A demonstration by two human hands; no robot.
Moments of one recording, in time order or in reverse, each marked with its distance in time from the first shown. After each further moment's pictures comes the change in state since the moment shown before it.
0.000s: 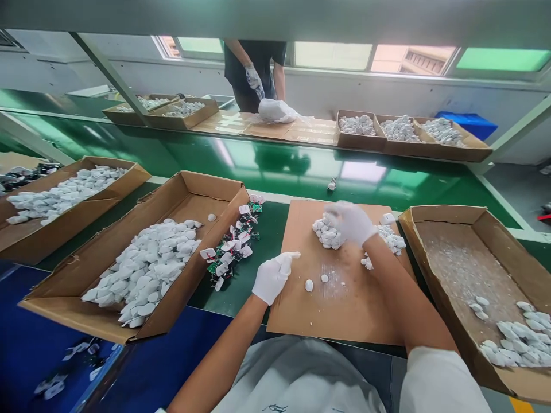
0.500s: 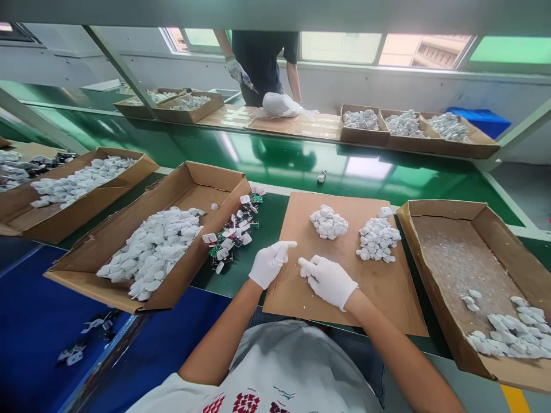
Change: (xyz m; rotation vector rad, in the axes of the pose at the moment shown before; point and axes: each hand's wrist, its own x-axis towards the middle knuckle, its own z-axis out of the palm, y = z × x) left_hand -0.004 0.003 0.000 -0.081 0.059 0.022; right_hand -0.118 -0.064 0.038 0.063 -0.420 -0.133
